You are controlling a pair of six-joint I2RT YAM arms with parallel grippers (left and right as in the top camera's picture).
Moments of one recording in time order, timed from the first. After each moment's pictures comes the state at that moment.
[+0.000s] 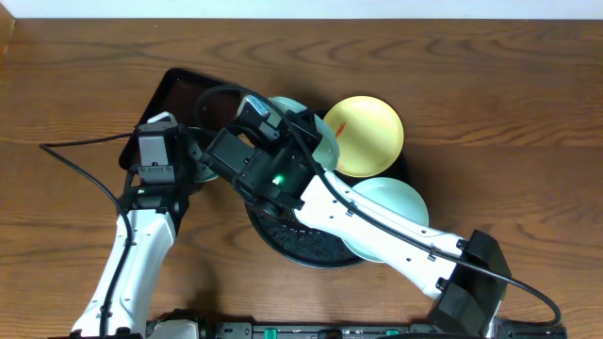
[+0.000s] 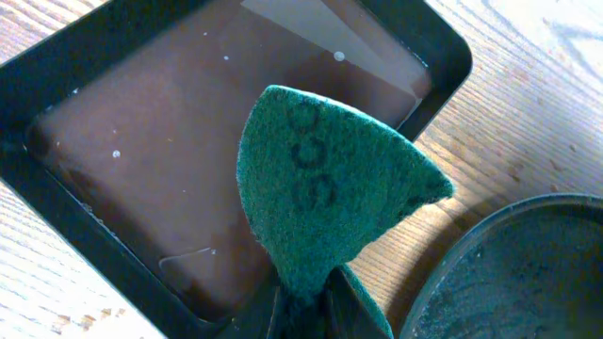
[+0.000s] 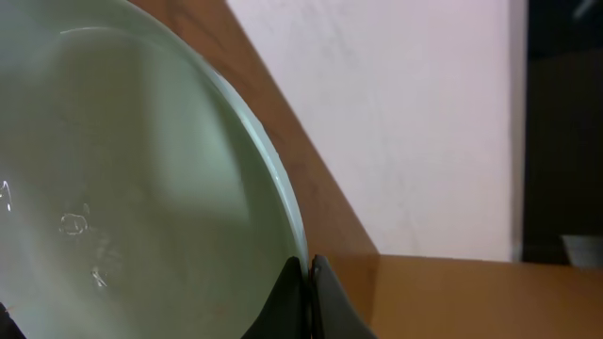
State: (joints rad) left arm 0.03 1.28 0.75 -0.33 -0.04 -0.43; right arm 1.04 1.95 1.80 -0.95 1.09 -0.15
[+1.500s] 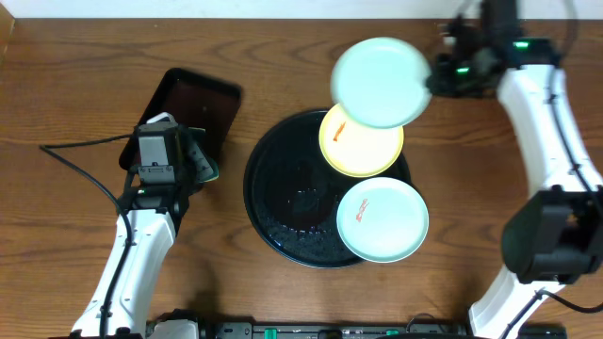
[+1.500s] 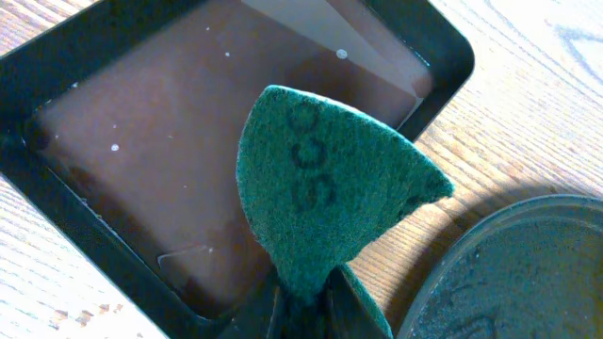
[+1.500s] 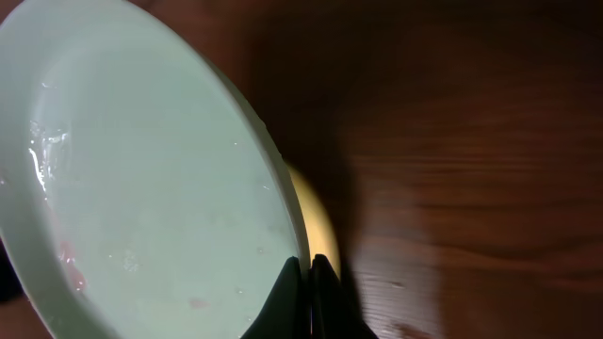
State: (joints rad) left arm 0.03 1.28 0.75 -0.33 -0.04 -0.44; right arm -0.03 1.95 1.80 -0.98 -0.38 0.15
